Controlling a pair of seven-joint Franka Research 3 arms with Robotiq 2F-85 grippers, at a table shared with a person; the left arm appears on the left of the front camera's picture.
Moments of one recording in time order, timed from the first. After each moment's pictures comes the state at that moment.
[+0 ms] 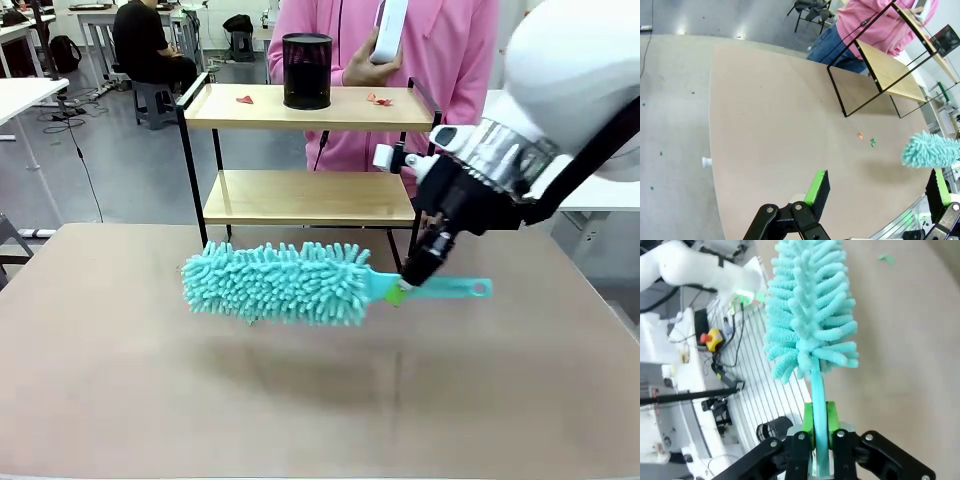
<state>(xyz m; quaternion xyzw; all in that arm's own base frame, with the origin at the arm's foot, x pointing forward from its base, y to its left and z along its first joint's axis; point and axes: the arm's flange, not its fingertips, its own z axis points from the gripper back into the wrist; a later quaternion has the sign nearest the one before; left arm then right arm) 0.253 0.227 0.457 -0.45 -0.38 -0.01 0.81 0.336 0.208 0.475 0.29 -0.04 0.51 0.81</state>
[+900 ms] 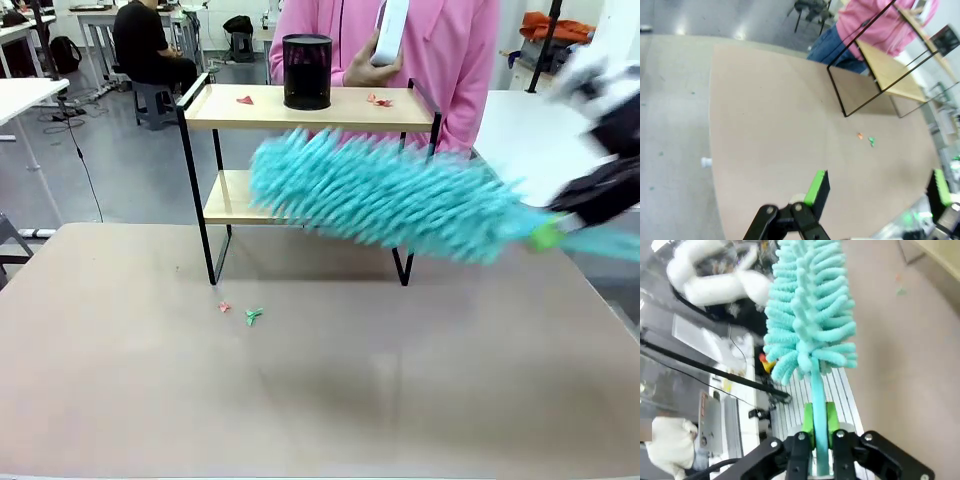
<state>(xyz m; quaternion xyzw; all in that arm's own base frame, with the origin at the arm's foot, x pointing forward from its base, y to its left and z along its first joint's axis) 0.252 0.227 0.457 -0.45 -0.38 -0.01 0.81 0.284 0.007 0.574 0.45 -0.15 0.45 0.76</state>
